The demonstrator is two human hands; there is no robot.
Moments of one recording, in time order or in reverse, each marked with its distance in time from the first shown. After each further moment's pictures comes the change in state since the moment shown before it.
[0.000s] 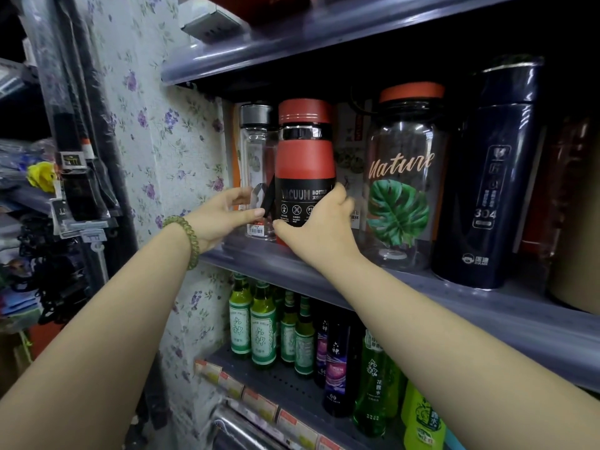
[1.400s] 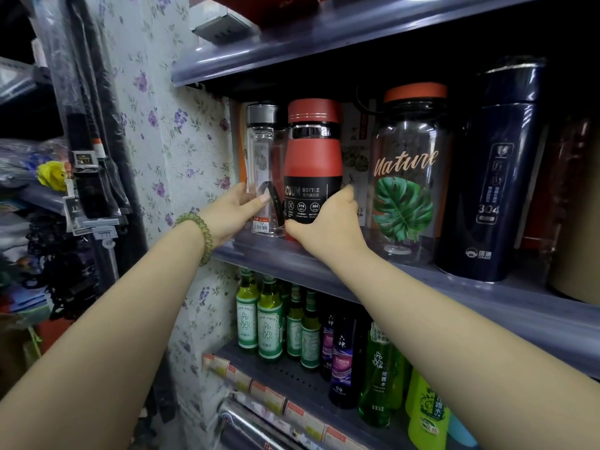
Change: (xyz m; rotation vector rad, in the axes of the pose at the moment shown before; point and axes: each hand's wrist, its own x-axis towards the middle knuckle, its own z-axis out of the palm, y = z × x) left_hand -0.003 0.005 0.007 0.085 0.076 -0.034; right_hand -0.003 -0.006 -0.002 -0.073 -0.004 0.064
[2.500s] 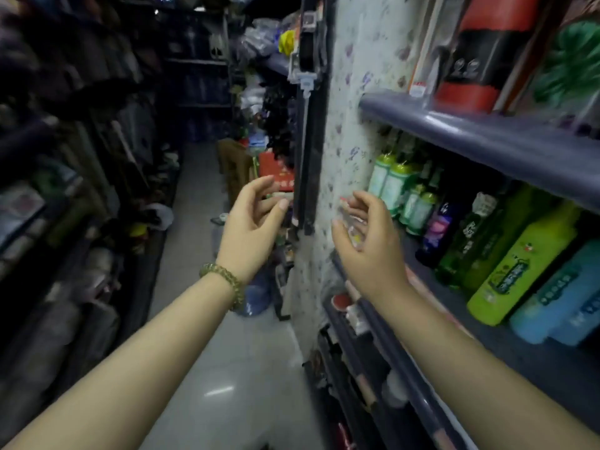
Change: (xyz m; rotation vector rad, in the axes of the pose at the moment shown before) left_hand -0.374 -0.018 0.107 0.053 0.899 -0.093; right_hand -0.240 0.087 -0.008 0.539 -0.552 -0.464
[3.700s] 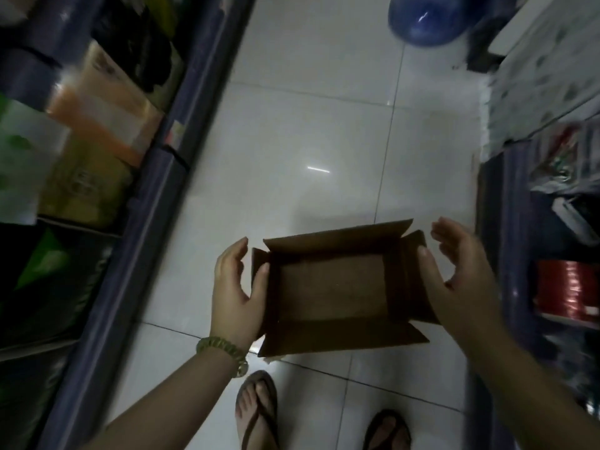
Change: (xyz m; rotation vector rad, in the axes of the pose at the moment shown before) left_hand -0.561 -0.632 -0.131 0.666 0.392 -0.855; right_hand -0.524 0.463 0.355 -0.044 -0.761 0.441
